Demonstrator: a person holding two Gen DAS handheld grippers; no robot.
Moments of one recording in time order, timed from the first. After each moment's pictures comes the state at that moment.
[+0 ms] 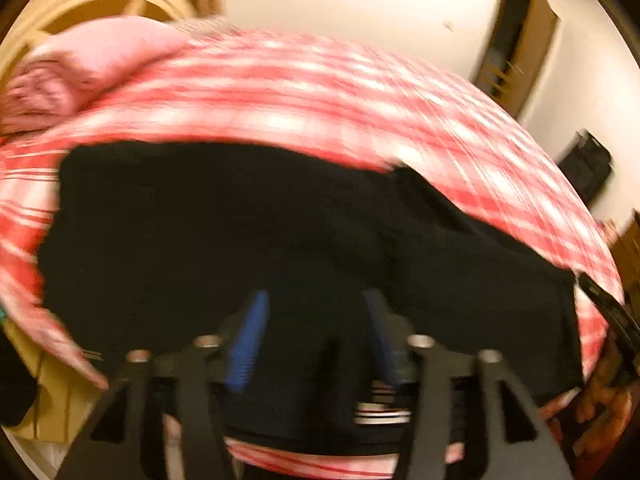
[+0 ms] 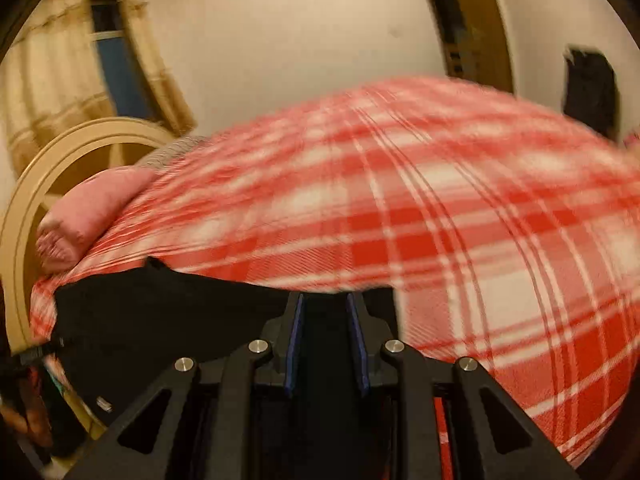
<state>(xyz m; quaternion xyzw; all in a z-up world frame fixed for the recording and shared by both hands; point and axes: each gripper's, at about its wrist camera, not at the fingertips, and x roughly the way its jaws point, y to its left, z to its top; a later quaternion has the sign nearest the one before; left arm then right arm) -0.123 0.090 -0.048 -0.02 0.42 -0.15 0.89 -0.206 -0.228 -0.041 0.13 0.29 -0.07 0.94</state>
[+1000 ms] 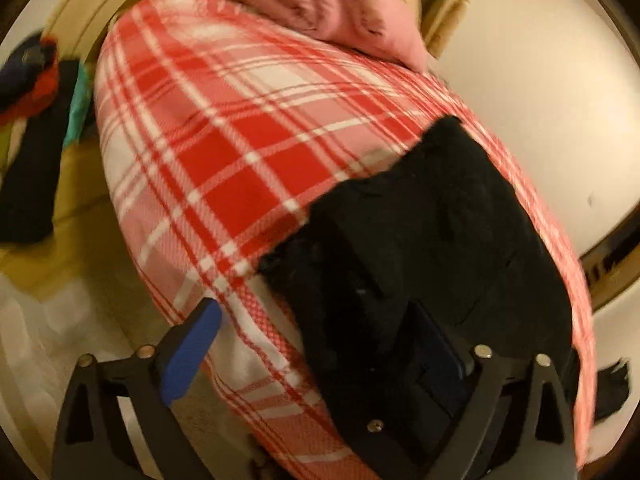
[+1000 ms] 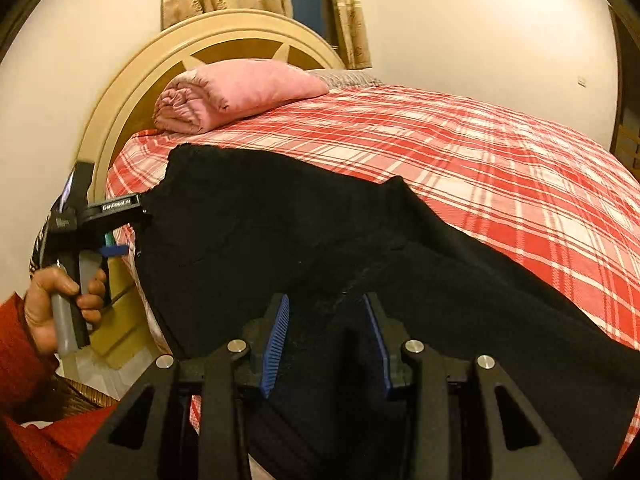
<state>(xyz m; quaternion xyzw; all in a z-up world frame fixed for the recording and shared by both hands) -0.095 0.270 -0.123 -0.30 0.40 0.08 0.86 -0.144 -0.051 -0.075 -0.01 0.34 0.15 0.93</state>
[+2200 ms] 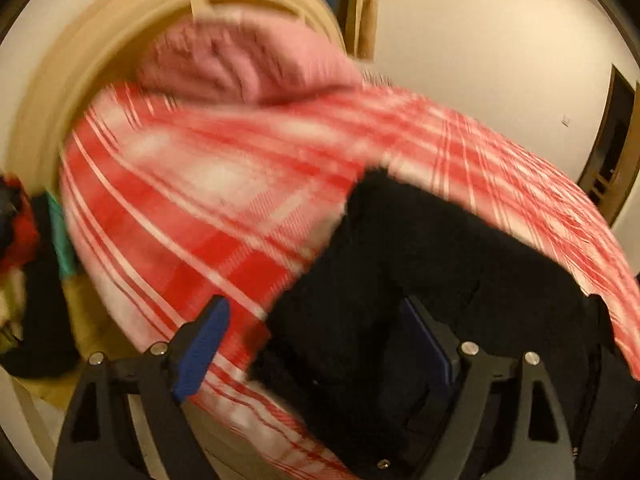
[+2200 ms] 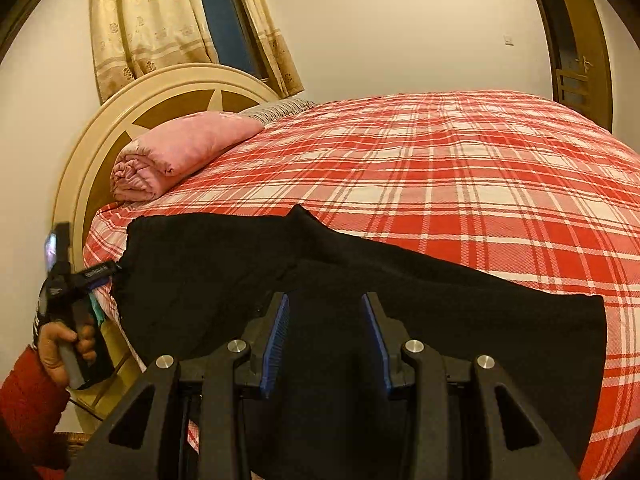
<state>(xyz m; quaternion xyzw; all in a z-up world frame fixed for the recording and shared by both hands) -0.063 0.259 -0.093 -0.13 0.38 0.03 0.92 -0.164 -0.118 -0.052 0.09 0.32 0.07 0.94</state>
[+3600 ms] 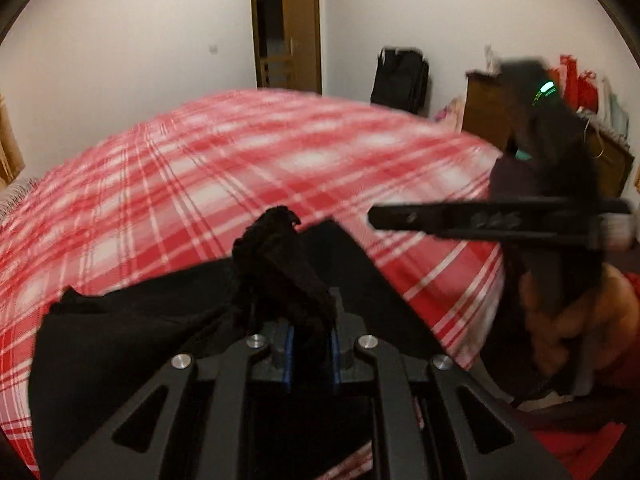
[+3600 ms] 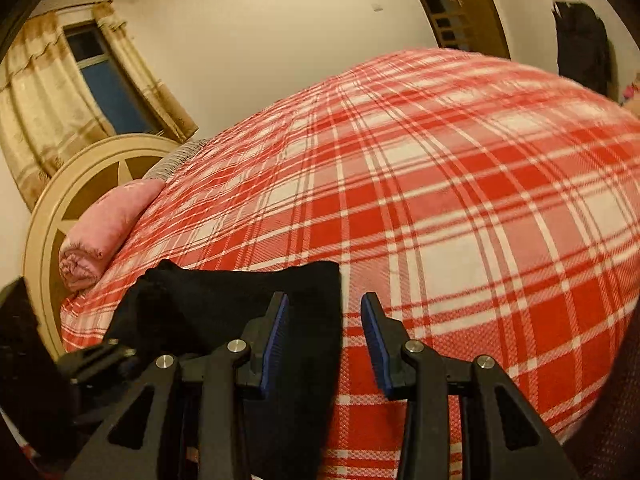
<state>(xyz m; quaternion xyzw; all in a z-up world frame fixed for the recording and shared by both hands) -0.215 -0.126 -0.032 0.18 0.30 -0.47 0.81 -0.245 -0.303 -0.050 0.26 0.32 -0.07 0.91</state>
